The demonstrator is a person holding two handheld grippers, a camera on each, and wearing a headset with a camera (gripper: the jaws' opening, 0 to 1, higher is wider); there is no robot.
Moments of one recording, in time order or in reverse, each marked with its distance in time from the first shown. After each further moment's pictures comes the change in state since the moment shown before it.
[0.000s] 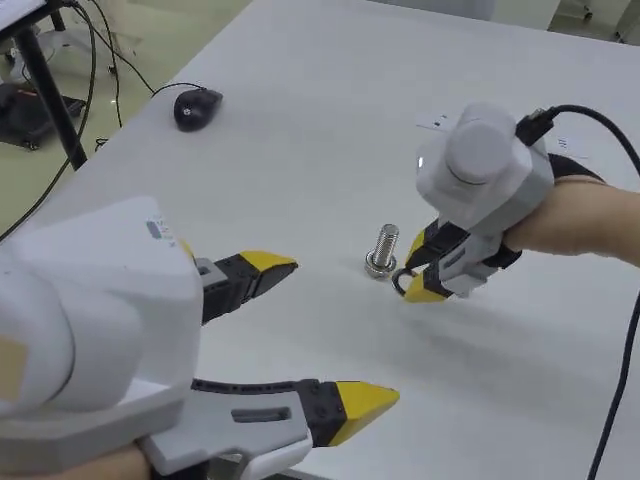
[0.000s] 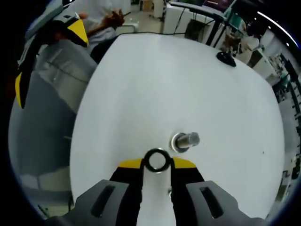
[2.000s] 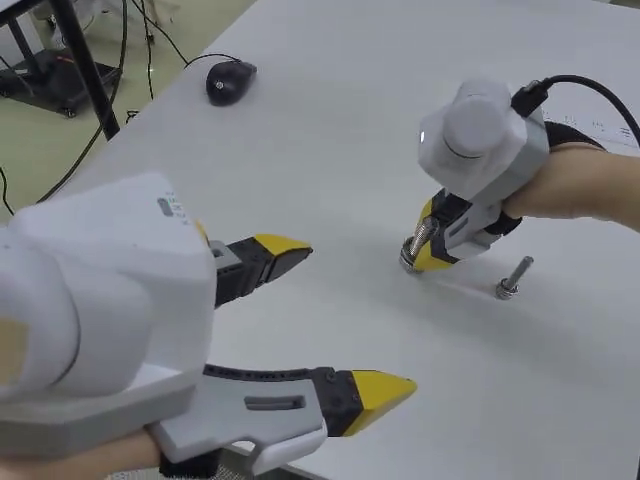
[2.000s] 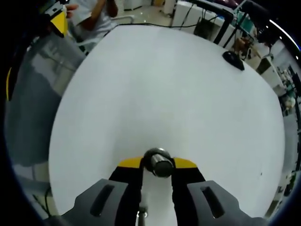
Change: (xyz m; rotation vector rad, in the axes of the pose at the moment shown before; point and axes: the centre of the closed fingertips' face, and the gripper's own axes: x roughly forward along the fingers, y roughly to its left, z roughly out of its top) left arm 0.003 0.022 -0.007 -0.040 0.019 0.042; right arm 0.052 -0.045 0.012 -0.115 0.033 0.033
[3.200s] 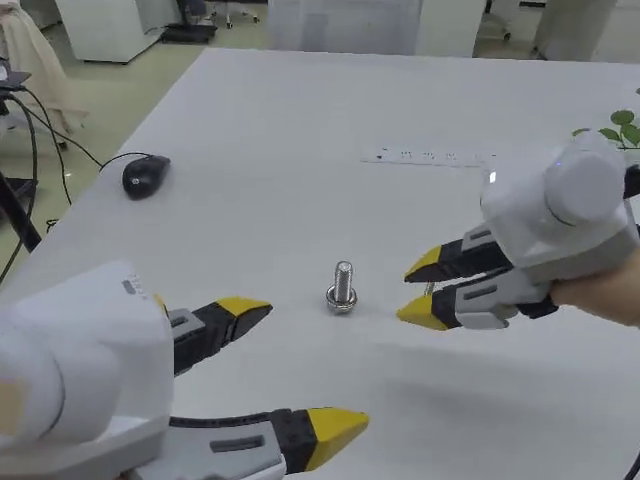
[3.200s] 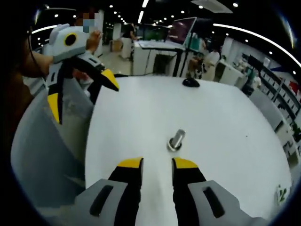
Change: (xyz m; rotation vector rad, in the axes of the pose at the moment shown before) left arm 0.013 -0.020 0.007 0.076 0.004 -0.114; right arm -0.111 0.078 -0.013 0.377 -0.458 -0.280
